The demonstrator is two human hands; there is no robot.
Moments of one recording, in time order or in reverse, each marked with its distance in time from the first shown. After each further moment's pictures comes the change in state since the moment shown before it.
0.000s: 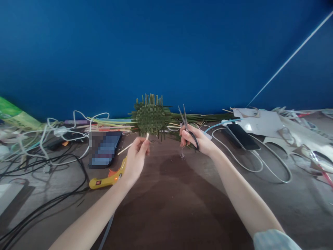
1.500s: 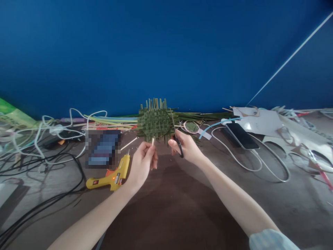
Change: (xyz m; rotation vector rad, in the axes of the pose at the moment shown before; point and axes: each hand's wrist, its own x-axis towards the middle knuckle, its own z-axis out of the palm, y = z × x) left_hand -0.020 0.005 0.016 -0.119 -0.120 -0.087; right_hand 0.000 -0.003 0.041 -0.011 0.087 -0.017
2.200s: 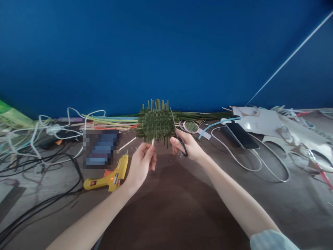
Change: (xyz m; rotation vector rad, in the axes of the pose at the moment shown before) left_hand 0.002 -0.005 0.000 -0.005 -0.020 -0.014; right_hand 0.000 0.005 -0.007 0.072 -0.060 -0.011
